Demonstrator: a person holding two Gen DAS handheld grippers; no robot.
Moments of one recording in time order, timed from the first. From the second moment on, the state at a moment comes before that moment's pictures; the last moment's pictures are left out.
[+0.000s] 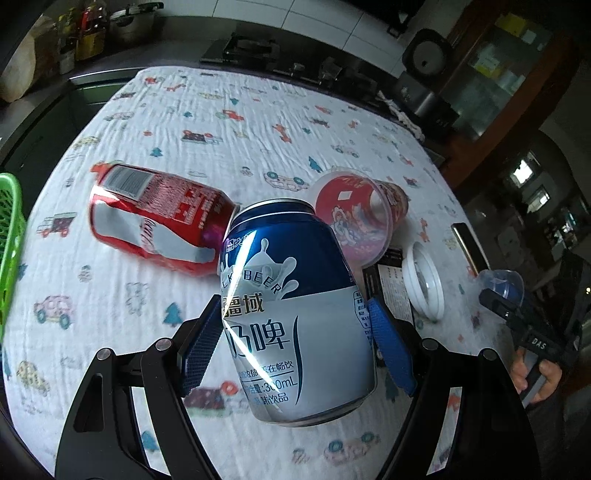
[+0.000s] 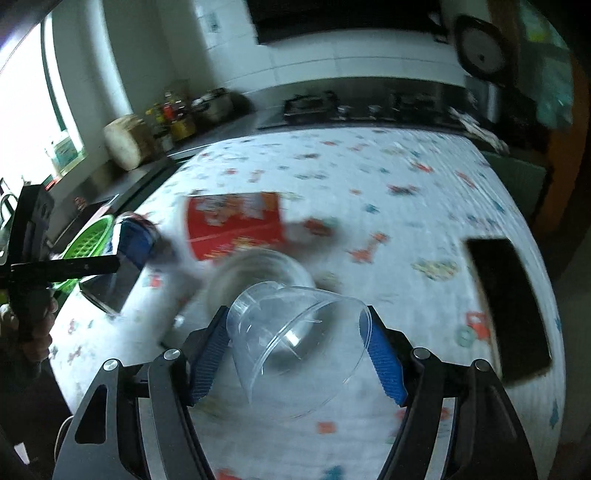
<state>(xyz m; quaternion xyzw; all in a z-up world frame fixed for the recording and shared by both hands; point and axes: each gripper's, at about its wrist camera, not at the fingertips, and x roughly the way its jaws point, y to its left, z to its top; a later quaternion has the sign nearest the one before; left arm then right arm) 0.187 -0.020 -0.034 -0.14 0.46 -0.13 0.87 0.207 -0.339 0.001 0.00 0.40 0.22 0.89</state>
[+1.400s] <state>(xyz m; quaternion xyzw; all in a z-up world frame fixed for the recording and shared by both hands) 0.138 0.346 -0.056 -0.25 0.42 0.15 0.86 0.218 0.045 0.023 -0.10 0.40 0.44 0.80</state>
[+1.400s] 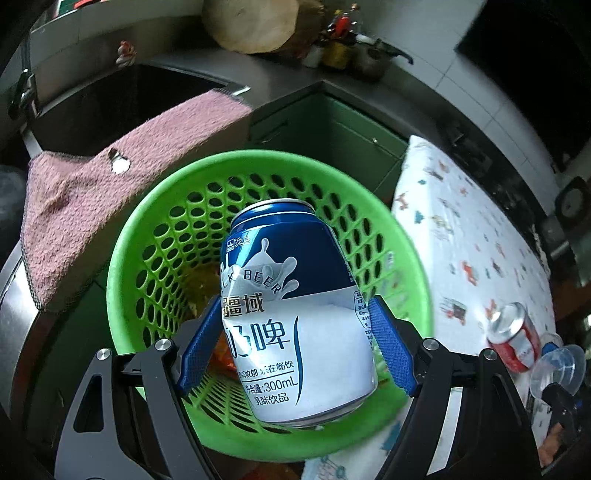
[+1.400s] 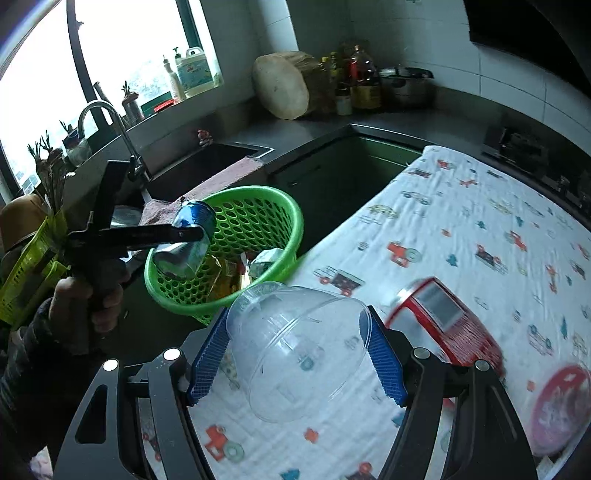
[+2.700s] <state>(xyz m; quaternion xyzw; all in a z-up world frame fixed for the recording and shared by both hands) 0.058 0.367 -0.022 -0.29 0.36 0.19 0.87 0.219 0.200 -0.016 -0.15 0.41 0.49 0.75</state>
